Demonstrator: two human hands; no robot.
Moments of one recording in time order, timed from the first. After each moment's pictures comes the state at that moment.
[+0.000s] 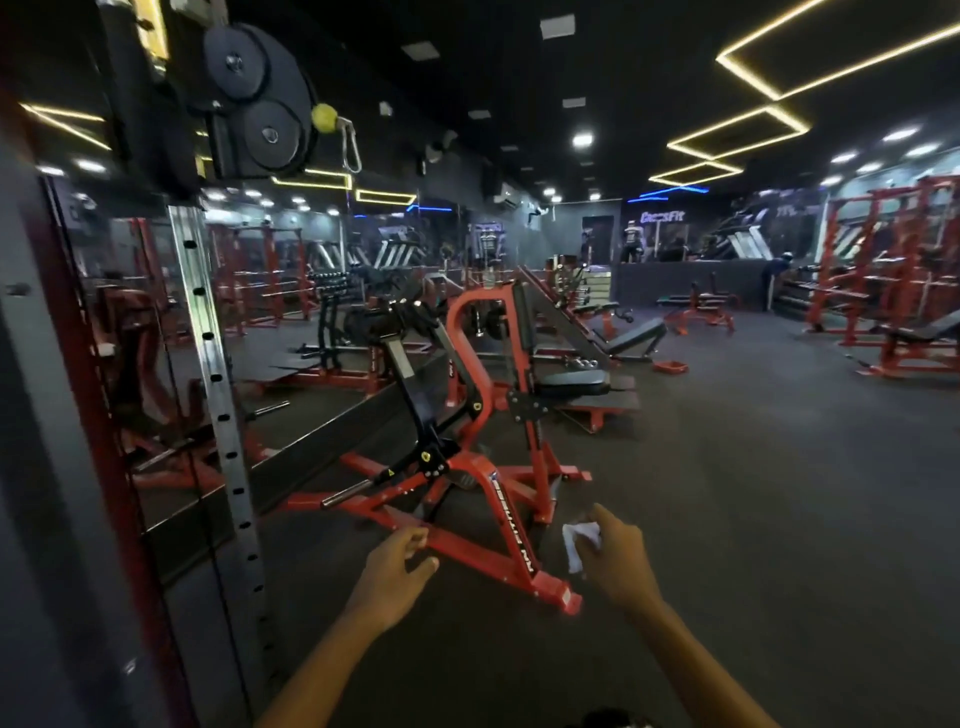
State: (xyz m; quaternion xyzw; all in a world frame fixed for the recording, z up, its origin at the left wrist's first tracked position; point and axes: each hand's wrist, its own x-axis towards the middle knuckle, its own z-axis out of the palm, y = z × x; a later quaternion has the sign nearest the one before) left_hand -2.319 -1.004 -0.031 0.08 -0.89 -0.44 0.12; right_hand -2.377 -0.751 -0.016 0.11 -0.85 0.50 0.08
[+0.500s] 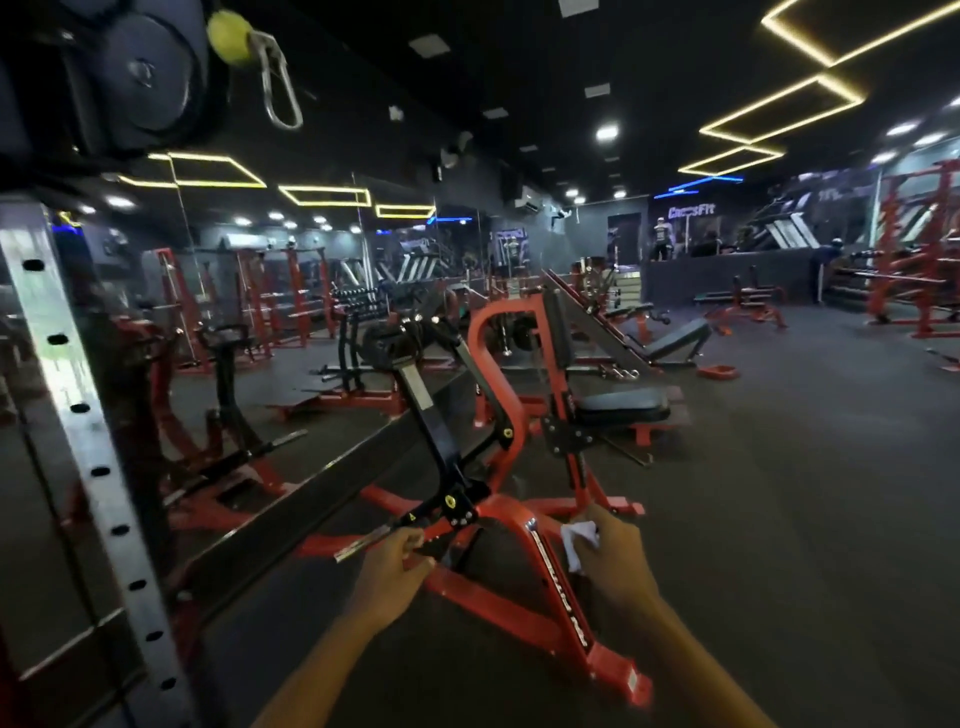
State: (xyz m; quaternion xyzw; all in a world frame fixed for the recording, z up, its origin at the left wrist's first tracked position) left_hand -2.605 -1.115 -0.032 0.09 -0.89 -0.41 0.17; right_hand -2.696 -0.864 -0.050 0.14 -0.82 0.55 0.09
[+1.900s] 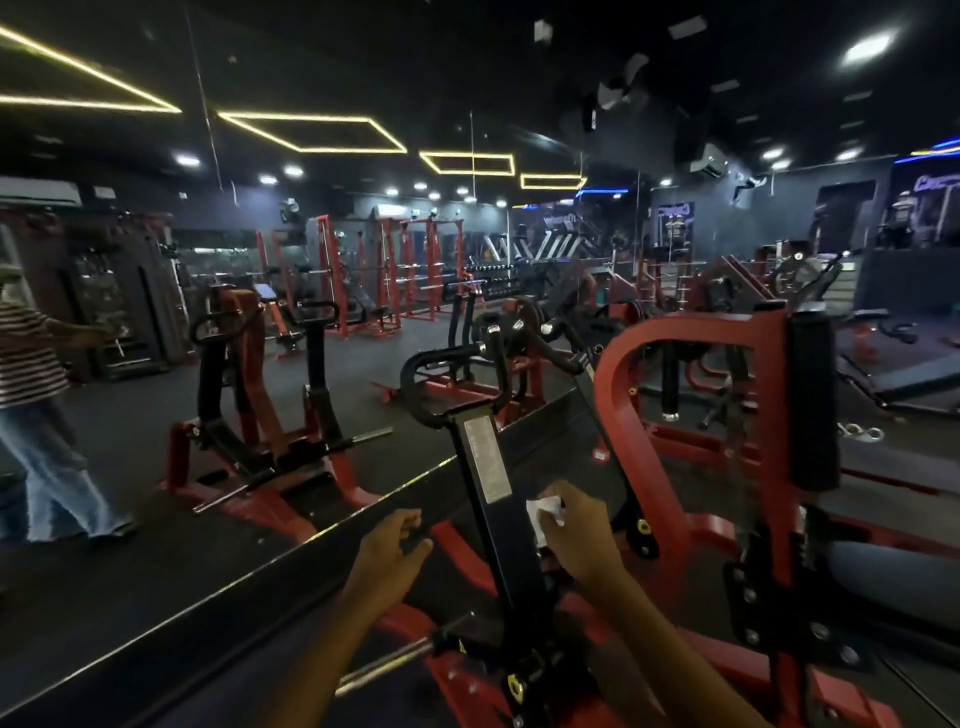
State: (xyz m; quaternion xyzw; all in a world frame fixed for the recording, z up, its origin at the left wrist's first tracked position) left_hand -3.296 -1.437 -0.045 0.24 -0.83 -0.41 0.29; right_hand -3.441 -1.250 -0.024 0.33 -0.80 0.50 0.07
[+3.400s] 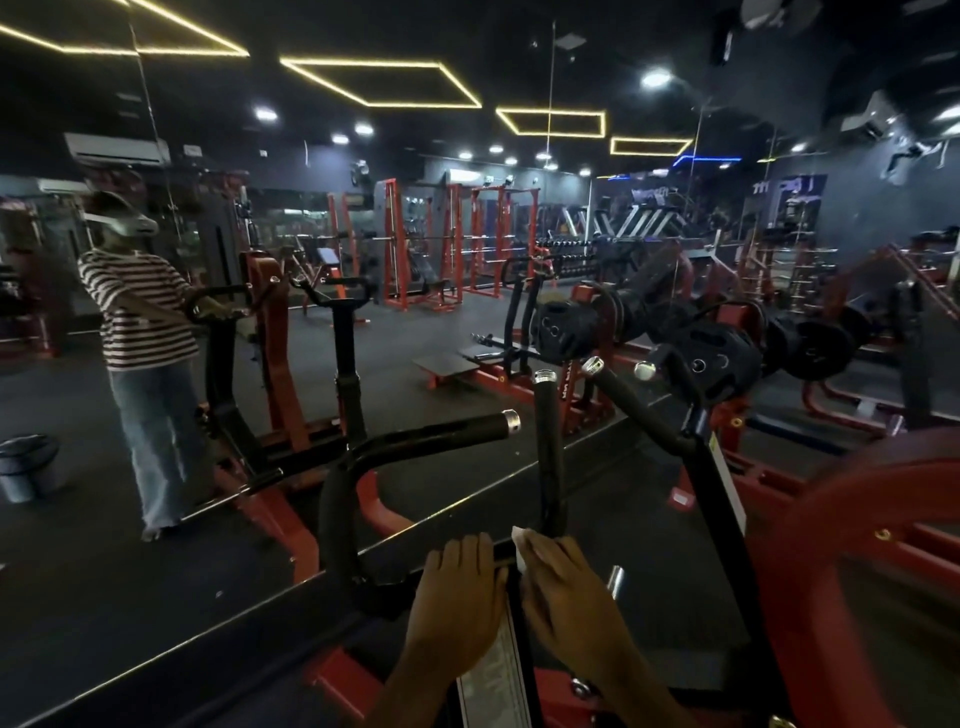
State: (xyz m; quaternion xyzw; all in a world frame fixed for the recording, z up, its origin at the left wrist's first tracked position) left_hand -3.736 -1.667 -0.077 0.25 -0.95 0.07 0.19; right_hand -3.857 -1.561 -0.091 0.59 -0.73 0.33 0.14
